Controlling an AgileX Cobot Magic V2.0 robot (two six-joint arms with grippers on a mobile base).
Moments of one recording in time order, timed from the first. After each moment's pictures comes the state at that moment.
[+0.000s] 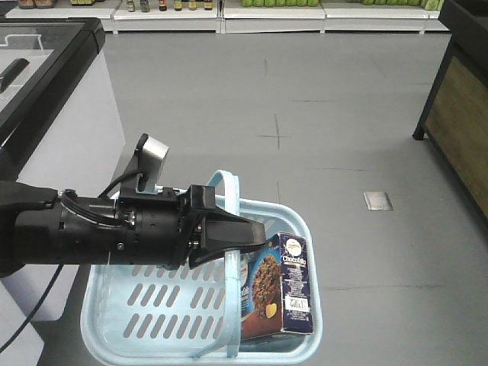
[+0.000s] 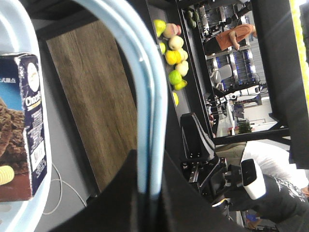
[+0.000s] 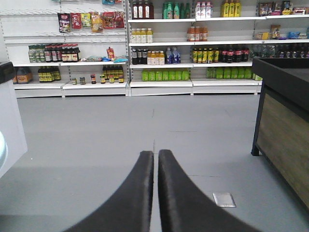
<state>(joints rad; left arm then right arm) -0.44 1.45 -0.85 -1.66 0.88 0.75 -0.01 -0.01 0.03 0.06 0.09 -0.04</state>
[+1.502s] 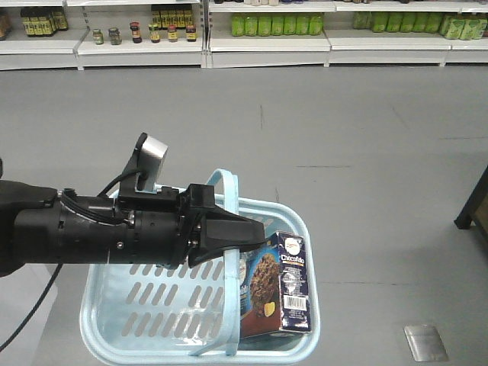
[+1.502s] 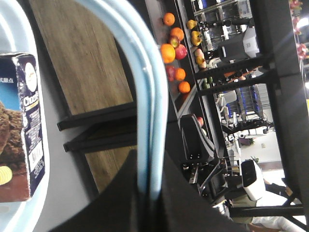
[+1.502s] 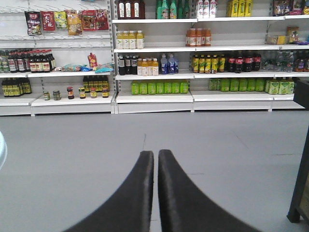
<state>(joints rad) -0.44 1.45 -0.85 -1.66 0.88 0.75 -0.01 -0.01 0.03 0.06 0.09 -0.04</state>
